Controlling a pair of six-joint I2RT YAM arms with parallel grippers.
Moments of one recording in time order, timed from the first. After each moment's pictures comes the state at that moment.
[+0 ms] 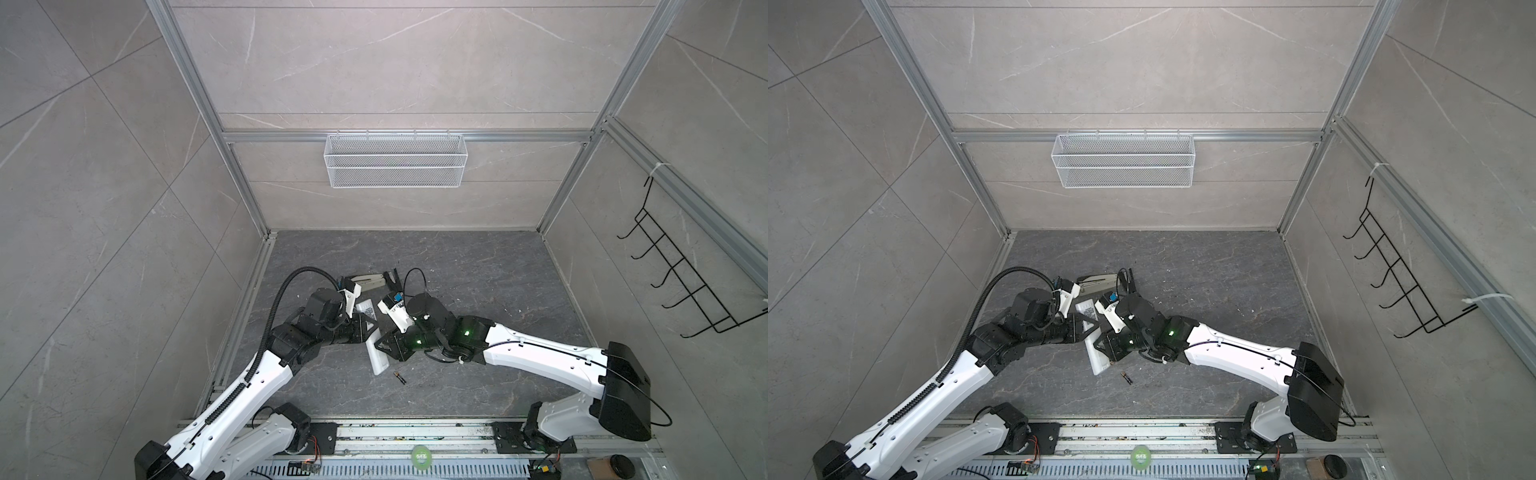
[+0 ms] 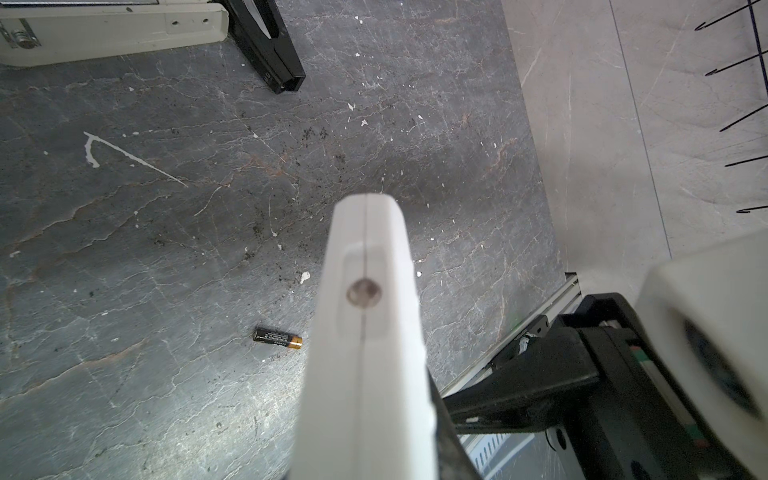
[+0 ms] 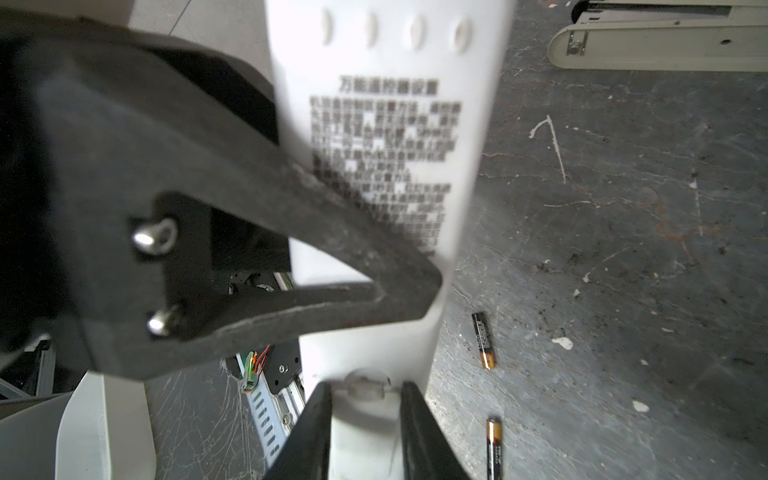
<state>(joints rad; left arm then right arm) -0.59 0.94 0.85 -0.63 0.33 -0.59 1.04 1.47 1.10 -0.30 -0.25 0.48</state>
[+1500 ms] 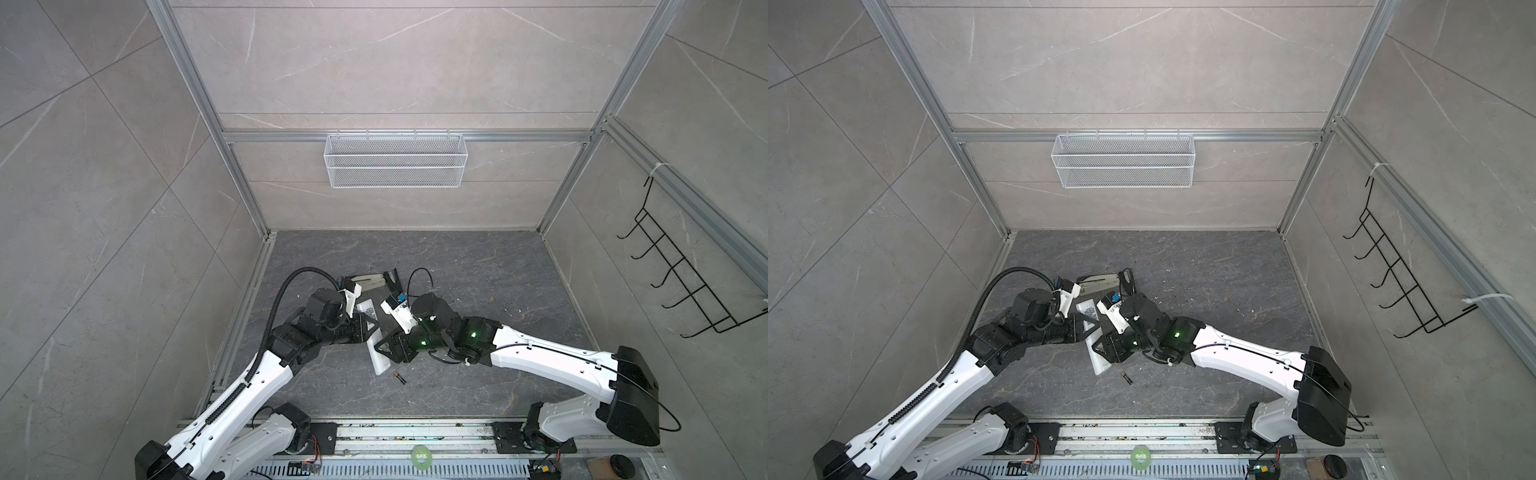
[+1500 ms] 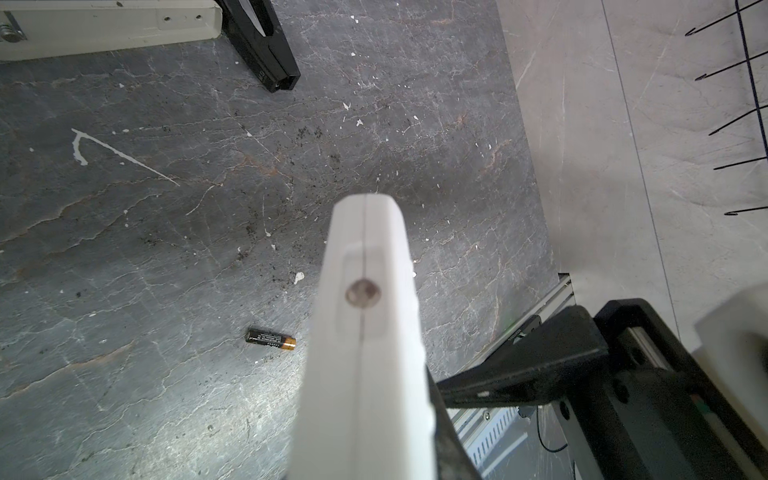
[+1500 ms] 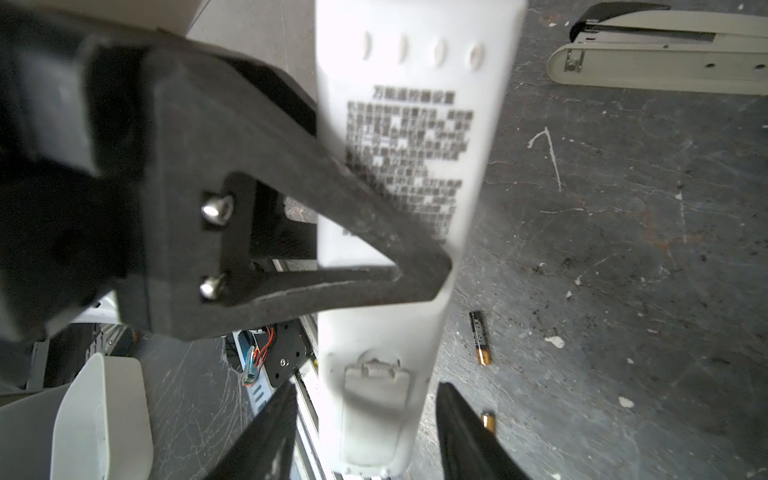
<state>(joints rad) -0.59 0.94 0.85 -0.62 0.34 -0.59 1.04 1.42 1.08 -0.31 -0.25 0.44</state>
